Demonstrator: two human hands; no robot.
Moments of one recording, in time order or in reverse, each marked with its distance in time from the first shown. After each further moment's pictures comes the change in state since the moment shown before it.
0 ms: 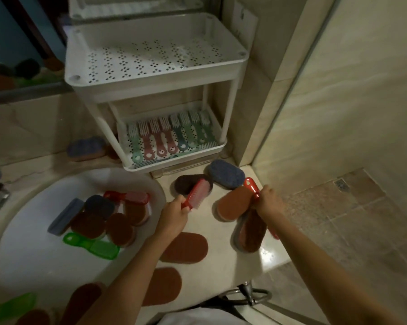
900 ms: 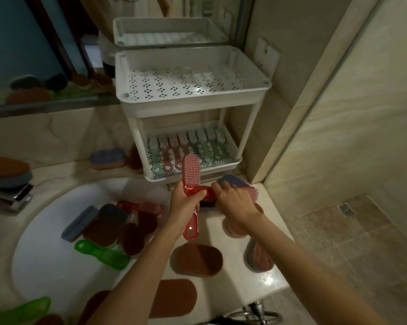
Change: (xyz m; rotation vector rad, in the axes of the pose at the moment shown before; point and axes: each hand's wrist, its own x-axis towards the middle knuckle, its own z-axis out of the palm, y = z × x) left_hand 0.001 0.035 -0.056 -0.871 0.156 -0.047; right_hand -0.060 -0.123 -0.041 -0.294 0.132 -0.764
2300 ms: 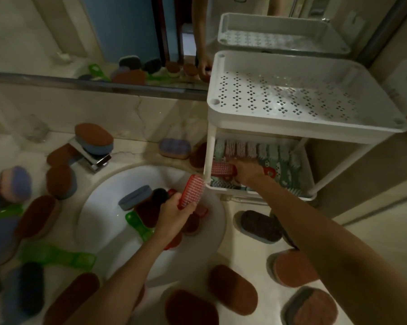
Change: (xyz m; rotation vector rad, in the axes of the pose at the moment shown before) left_hand 0.013 -0.026 -0.119 0.386 0.345 -0.044; right_hand 0.195 -0.041 0.015 -0.061 -0.193 -0.238
